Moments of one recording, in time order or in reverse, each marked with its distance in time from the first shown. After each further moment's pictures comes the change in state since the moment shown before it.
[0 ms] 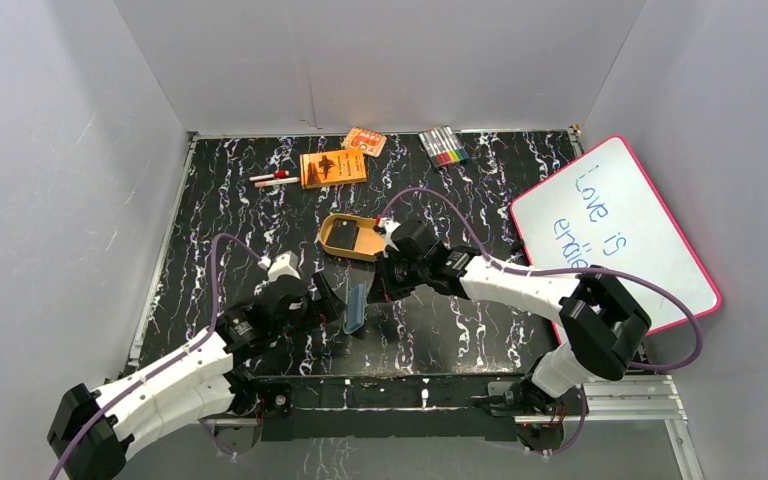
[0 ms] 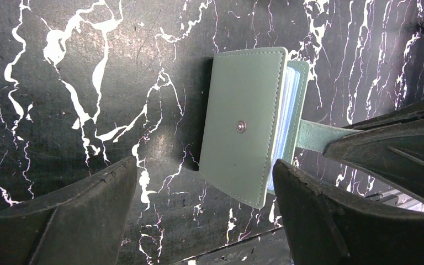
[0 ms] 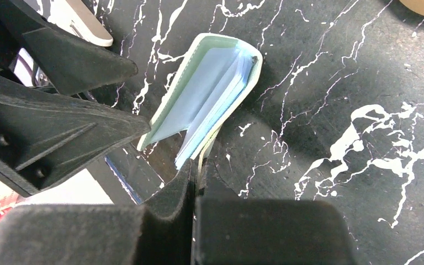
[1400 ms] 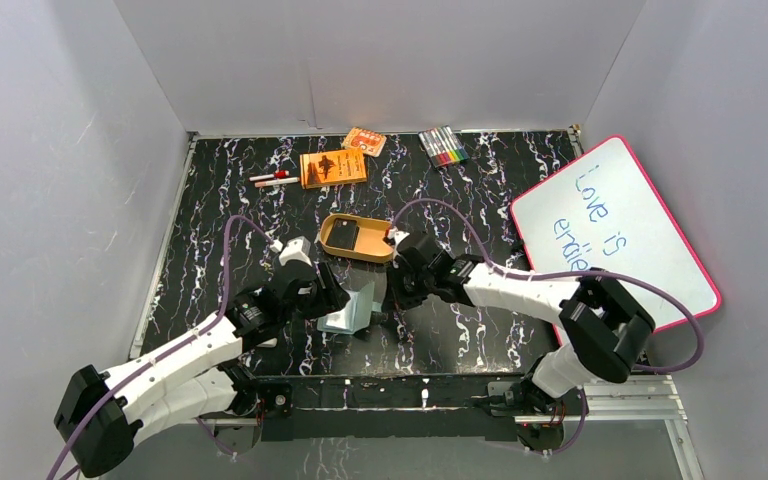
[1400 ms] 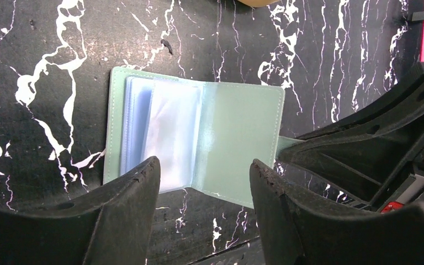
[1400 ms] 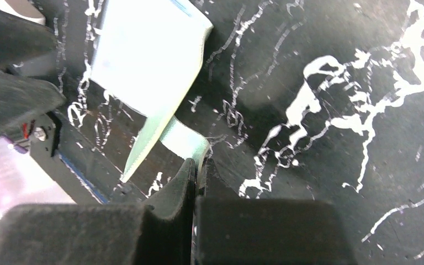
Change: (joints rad) left arm 0.001 0.126 0.121 0.027 0.012 0.090; right arm -0.001 -0.012 -0.072 -0.034 0.064 -0.023
